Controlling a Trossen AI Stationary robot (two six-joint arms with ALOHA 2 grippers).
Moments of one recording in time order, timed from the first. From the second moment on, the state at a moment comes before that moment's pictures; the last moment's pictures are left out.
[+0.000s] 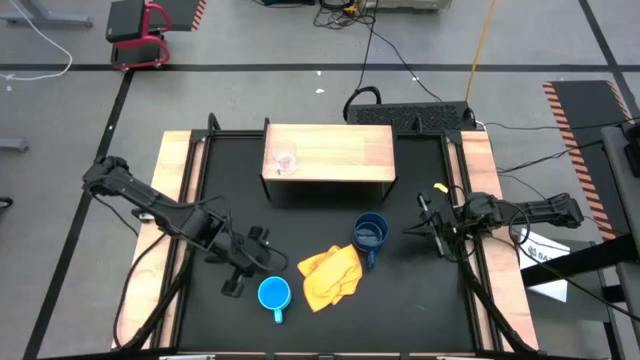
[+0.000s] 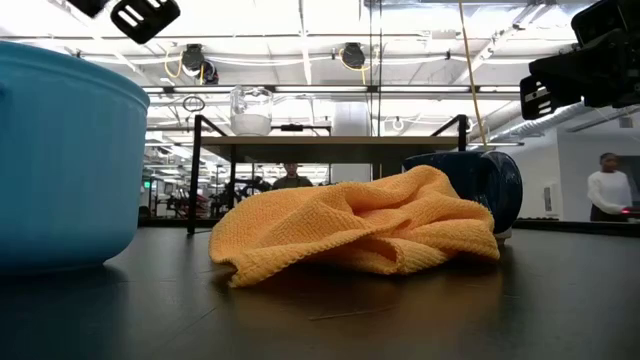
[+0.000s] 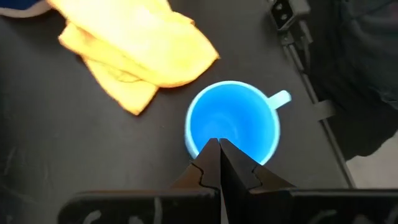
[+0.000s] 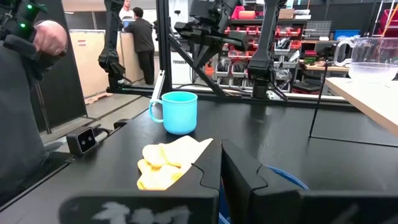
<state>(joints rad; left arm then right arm) -0.46 1.29 1.05 -0.68 0.08 -0.20 0.08 0.08 0.01 0.06 -0.18 0.01</state>
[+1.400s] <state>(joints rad) -0.46 1.58 1.22 -0.80 0.11 -0.12 0.08 0.08 0.01 0.06 -0.18 -0.01</state>
